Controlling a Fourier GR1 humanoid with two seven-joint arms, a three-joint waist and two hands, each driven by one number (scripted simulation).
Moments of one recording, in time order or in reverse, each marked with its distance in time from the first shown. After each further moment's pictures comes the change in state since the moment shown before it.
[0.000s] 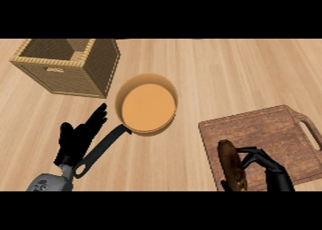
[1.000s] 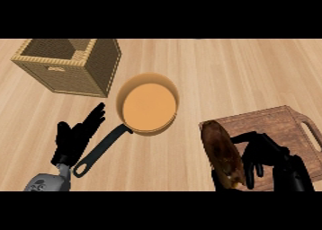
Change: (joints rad) left arm 0.004 -0.015 0.047 -0.006 -0.026 -0.042 0.011; right arm -0.157 0.013 0.235 -0.535 0.619 0.037 0.609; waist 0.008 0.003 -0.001
